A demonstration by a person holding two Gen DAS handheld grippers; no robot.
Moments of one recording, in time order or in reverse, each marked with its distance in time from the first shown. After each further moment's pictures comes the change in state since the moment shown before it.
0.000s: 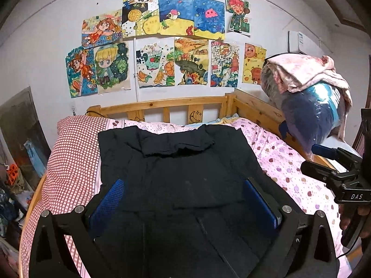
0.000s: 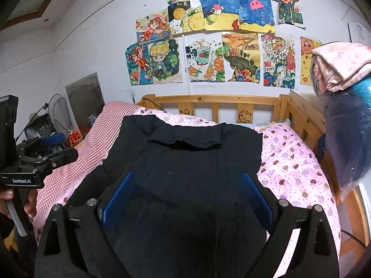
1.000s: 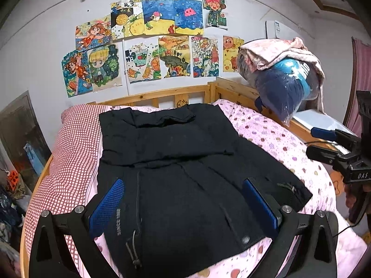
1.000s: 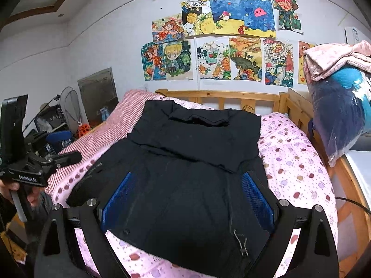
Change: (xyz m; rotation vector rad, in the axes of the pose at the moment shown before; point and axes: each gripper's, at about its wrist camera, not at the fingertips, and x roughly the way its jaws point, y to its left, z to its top) left arm -0.101 -0.020 -0.100 0.089 0.014 -0.048; right arm -0.108 0.026 -0.094 -0.042 -0.008 0.017
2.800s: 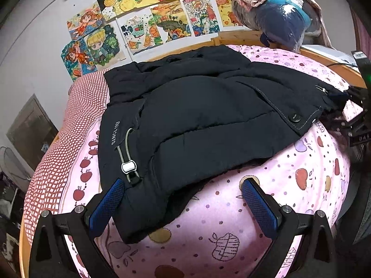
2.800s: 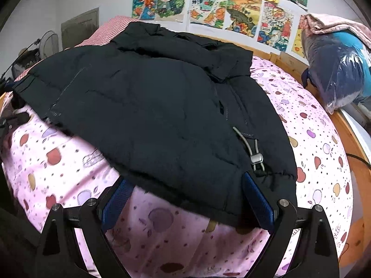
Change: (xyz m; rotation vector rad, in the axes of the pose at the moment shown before) left arm 0.040 0.000 -0.139 0.185 0.156 0.150; right arm 0.066 0.003 -0.135 -0.116 0.259 -0.181
